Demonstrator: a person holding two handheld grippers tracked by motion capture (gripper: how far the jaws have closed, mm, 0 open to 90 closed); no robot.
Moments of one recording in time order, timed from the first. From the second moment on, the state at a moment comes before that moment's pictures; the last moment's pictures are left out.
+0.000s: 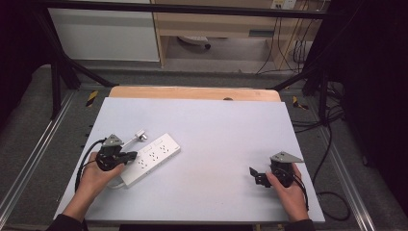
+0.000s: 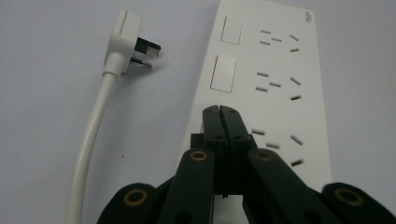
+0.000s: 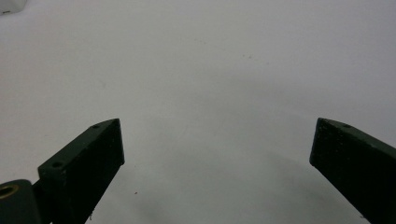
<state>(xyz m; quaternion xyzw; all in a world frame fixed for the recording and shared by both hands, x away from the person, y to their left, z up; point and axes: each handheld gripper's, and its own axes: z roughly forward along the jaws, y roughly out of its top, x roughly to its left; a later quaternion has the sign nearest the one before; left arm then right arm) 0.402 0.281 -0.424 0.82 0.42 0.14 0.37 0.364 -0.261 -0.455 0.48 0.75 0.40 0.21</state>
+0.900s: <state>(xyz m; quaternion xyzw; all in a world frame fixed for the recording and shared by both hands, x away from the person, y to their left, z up) 0.403 0.284 -0.425 0.82 0.42 0.13 0.37 0.364 -0.261 -0.456 0.48 0.75 0.39 0.21</state>
